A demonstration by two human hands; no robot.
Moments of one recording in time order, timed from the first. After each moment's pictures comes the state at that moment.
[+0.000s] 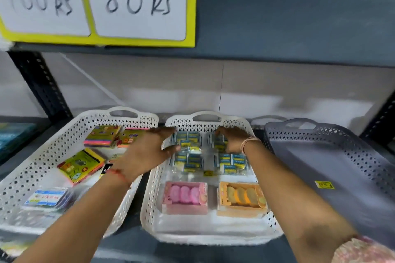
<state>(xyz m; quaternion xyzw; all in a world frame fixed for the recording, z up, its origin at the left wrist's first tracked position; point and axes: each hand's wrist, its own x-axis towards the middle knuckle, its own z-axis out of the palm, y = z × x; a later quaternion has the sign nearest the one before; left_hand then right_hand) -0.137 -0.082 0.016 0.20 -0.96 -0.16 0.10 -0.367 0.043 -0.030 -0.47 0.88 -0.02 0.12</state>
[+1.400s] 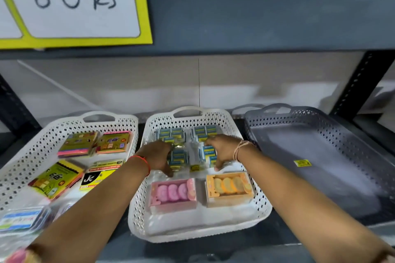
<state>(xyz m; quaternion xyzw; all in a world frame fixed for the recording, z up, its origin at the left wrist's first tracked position) -0.199 -0.089 -0.033 0.14 -0.97 -0.10 -0.15 -0.327 0.078 -0.021 -0.48 0.85 0.03 0.20</state>
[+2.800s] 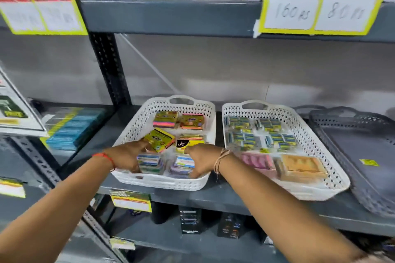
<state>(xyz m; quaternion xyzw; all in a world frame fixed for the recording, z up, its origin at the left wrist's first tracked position) 0.062 -0.228 -0.012 0.24 -0.95 -0.16 -0.15 -0.086 -0.050 0.001 -0.61 0.77 0.05 0.17</state>
